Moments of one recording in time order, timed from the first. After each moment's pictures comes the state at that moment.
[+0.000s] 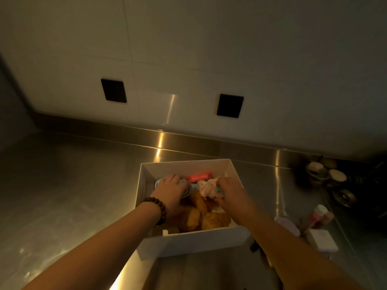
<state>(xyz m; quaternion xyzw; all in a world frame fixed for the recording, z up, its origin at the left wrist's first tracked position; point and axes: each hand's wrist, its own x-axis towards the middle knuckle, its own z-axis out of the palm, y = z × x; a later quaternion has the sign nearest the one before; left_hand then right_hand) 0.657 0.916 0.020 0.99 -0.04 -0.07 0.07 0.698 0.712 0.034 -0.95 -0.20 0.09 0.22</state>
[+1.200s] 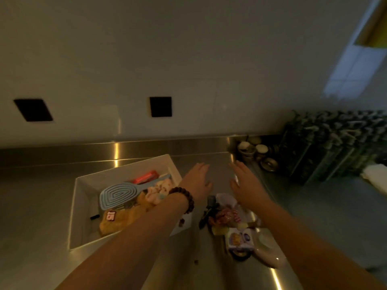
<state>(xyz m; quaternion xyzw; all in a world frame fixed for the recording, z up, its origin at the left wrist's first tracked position) 0.666 0.704 0.075 0.94 -0.16 -0.05 0.28 0.650 0.529 0.070 -0.97 -0.04 -0.05 0.23</state>
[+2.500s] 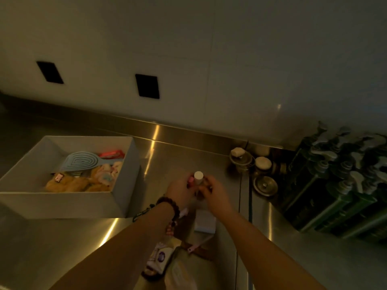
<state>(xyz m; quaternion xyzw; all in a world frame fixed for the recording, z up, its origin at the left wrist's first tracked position) 0.728 0.526 -0.004 0.86 0.16 0.06 0.47 0.758 0.402 0.000 -0.82 -0.16 0.16 0.52</state>
